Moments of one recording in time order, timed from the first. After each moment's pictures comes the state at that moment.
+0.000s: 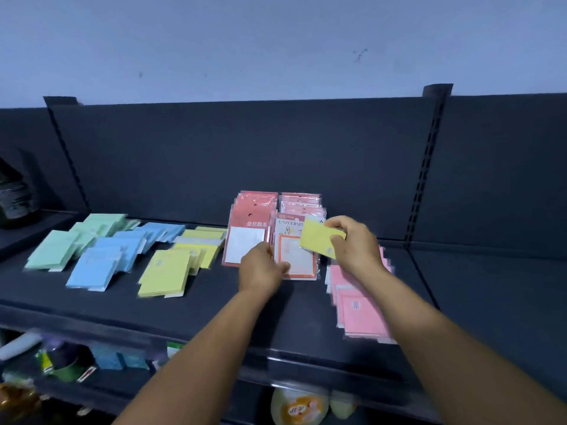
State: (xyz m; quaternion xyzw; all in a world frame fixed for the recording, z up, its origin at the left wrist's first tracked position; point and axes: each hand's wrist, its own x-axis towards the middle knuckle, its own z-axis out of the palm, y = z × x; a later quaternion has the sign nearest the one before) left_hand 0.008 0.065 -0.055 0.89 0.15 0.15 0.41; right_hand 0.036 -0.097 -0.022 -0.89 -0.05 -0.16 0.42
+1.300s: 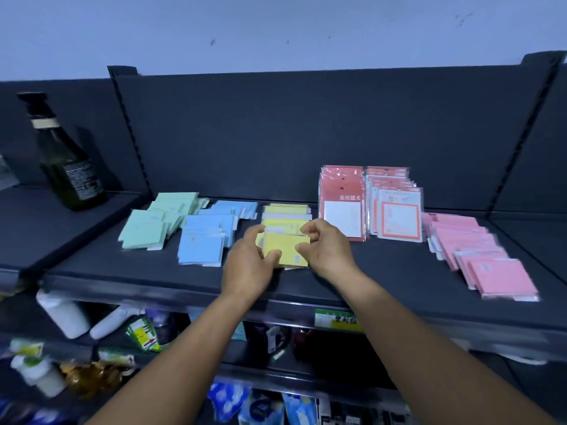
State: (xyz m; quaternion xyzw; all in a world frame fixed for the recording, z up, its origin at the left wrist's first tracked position) left_hand -0.063 0.288 -0.070 0.91 0.08 0.19 0.37; right_hand -0.029 0.147 -0.055 -0.88 -0.06 -0.08 0.46
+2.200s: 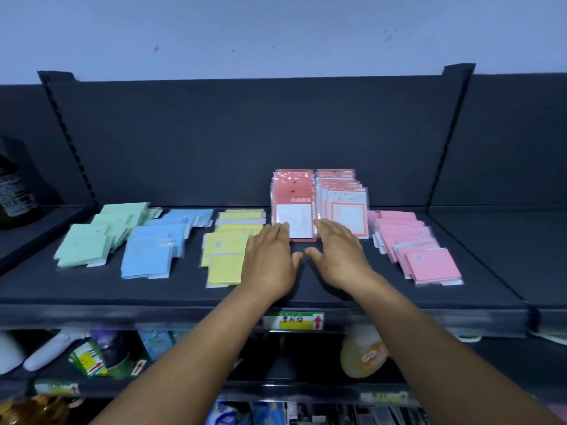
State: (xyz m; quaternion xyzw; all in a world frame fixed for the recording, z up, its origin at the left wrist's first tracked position) left_hand -0.059 0.189 -0.050 0.97 -0.10 0.17 0.14; right_hand -0.051 0.053 -0.045 -0.97 -0.06 -0.09 0.21
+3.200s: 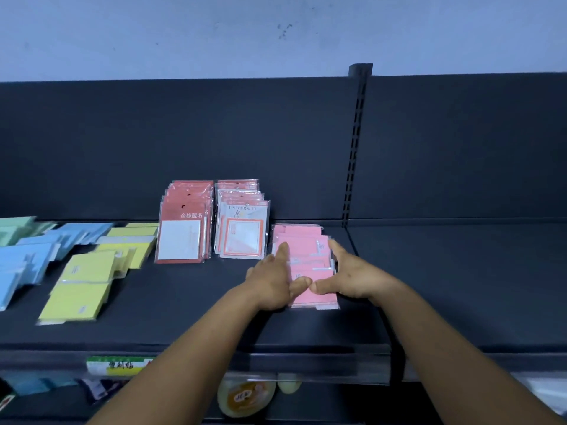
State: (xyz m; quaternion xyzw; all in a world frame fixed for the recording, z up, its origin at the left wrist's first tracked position) left_hand 0.000 -0.030 -0.064 0.97 -0.10 -0.09 0.21; right_hand -0.011 -0.206 -0.045 -0.91 -0.01 0.16 0.38
